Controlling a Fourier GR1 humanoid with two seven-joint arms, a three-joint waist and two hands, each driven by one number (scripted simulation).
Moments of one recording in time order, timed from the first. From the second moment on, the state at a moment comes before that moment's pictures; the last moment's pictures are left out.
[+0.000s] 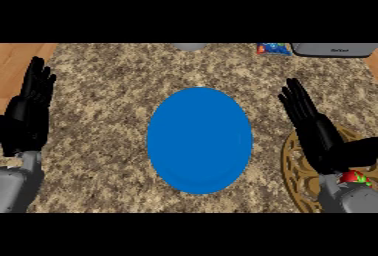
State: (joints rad) left arm -0.24 0.45 -0.07 -1.55 0.21 0.38 0.07; right arm -0.17 -0.39 0.27 -1.65 -0.39 -0.22 0.03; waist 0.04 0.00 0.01
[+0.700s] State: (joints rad) left arm -0.02 0.30 -0.22 -1.44 0.31 0.25 0.17; right arm -0.06 -0.75 -0.26 -1.33 -0.40 -0.08 -0.32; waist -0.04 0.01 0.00
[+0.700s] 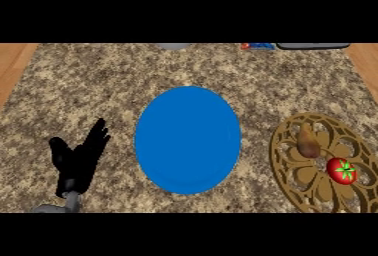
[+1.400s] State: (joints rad) left arm -0.01 0.27 -0.24 -1.40 0.30 0.20 0.16; right arm 0.12 -1.00 -0.30 -1.10 -0.23 0.27 -0.56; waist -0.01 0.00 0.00
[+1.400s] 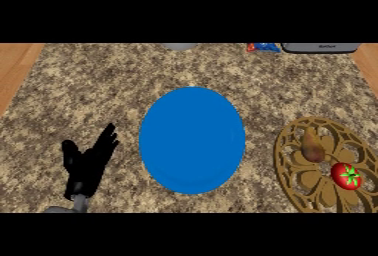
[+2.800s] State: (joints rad) left arm 0.01 0.20 -0.18 -1.42 0.21 0.15 0.18; right arm 0.19 -0.76 -0.11 -1.58 0.22 0.25 -0.03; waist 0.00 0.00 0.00
